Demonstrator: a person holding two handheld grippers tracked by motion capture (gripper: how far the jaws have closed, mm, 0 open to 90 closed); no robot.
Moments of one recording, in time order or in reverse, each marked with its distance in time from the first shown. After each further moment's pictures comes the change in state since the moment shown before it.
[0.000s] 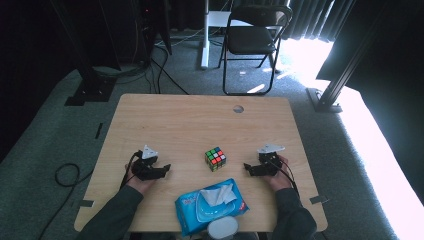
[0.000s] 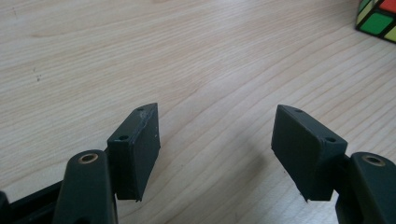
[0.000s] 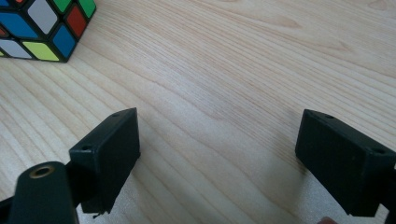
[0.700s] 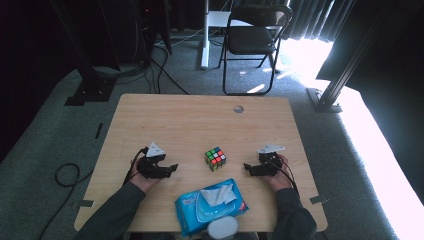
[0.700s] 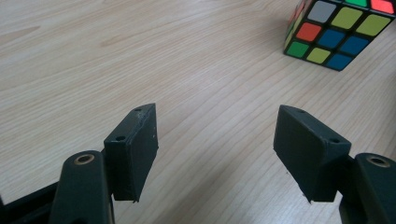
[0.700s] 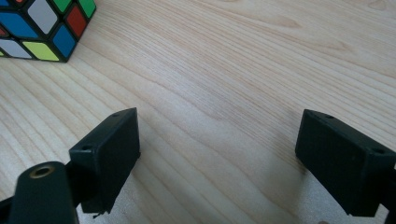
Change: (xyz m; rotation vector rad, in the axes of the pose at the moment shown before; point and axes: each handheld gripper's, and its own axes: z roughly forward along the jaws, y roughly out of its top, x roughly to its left) left arm -0.019 0.023 -0.011 -0.021 -0.113 0.081; right arm 0.000 0.000 0.000 0.000 -0.001 -0.001
